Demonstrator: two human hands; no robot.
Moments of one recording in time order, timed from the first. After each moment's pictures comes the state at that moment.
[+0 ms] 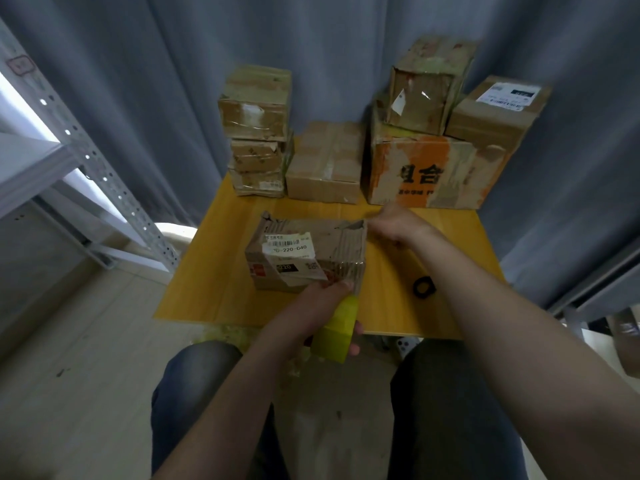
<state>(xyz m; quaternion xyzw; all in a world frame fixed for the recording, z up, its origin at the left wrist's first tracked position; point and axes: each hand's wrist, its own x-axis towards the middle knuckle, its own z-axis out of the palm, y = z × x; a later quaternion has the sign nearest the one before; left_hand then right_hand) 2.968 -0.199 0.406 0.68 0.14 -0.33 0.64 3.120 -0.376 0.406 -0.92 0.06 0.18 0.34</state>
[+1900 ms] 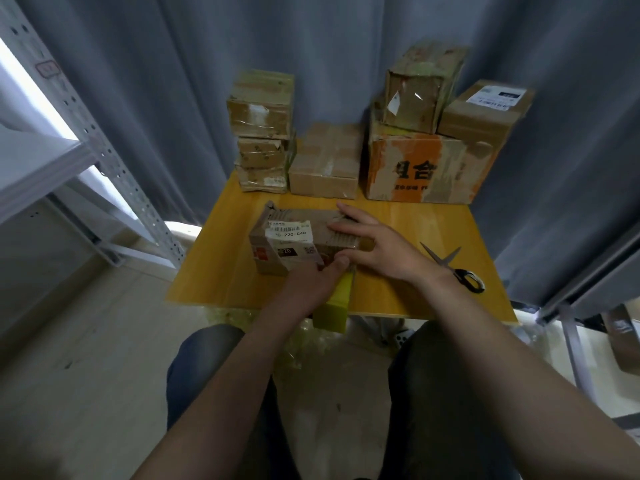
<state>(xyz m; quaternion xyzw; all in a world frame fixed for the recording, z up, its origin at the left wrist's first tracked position) 2.963 -0.201 0.408 0.87 0.06 -0.14 0.47 3.042 -0.378 0.386 -0.87 -0.28 0.08 0.41</state>
